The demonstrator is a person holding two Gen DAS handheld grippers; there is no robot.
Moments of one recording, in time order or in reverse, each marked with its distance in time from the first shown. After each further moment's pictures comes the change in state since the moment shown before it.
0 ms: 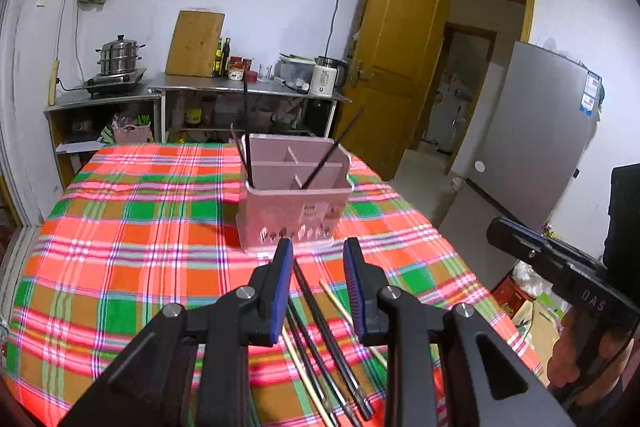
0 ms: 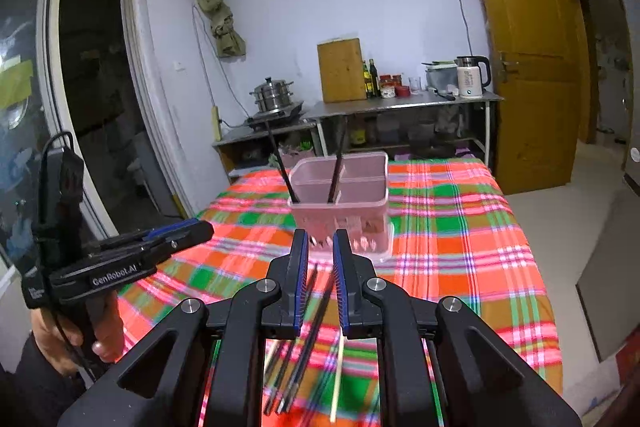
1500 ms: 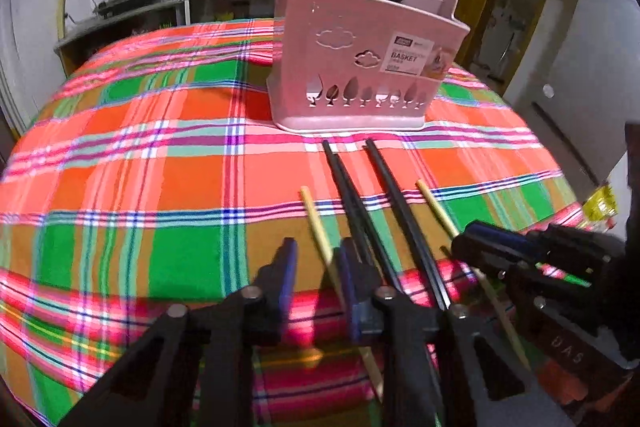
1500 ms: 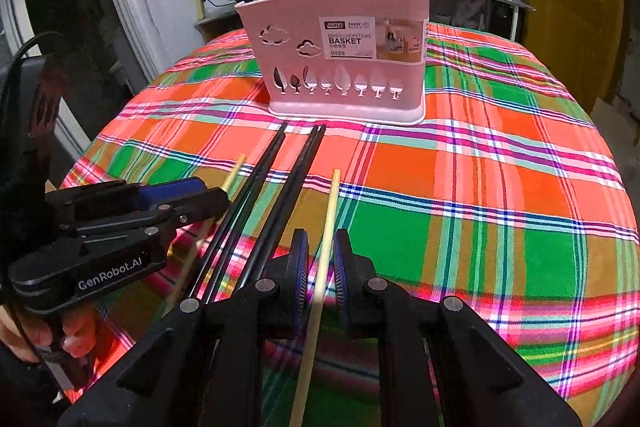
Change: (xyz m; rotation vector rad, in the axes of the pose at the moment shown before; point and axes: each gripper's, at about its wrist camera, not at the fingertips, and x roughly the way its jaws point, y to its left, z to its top) left arm 0.146 0.035 -0.073 -0.015 0.332 0.175; right arm 0.167 -0.025 -0.088 -0.053 0.421 -0.015
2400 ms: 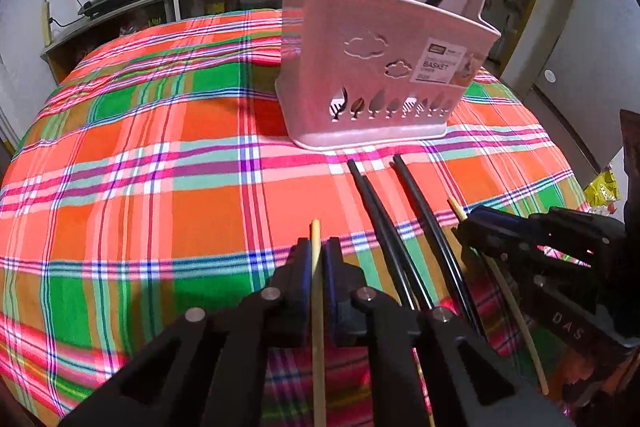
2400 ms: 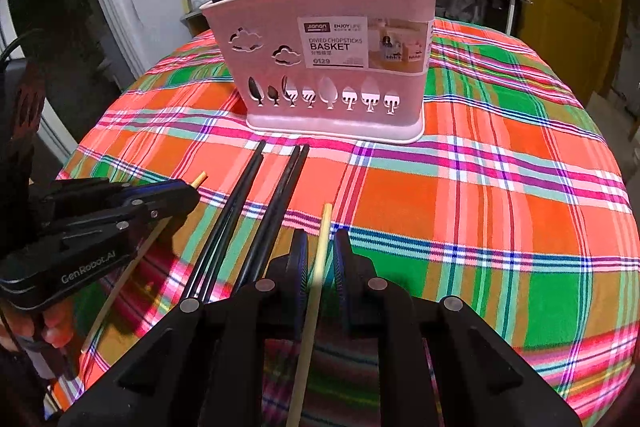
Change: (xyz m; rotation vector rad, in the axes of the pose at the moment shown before) left arm 0.017 0.021 0.031 0.038 0.067 -0.024; right arm 0.022 -0.007 0.026 0.015 0.041 -0.030
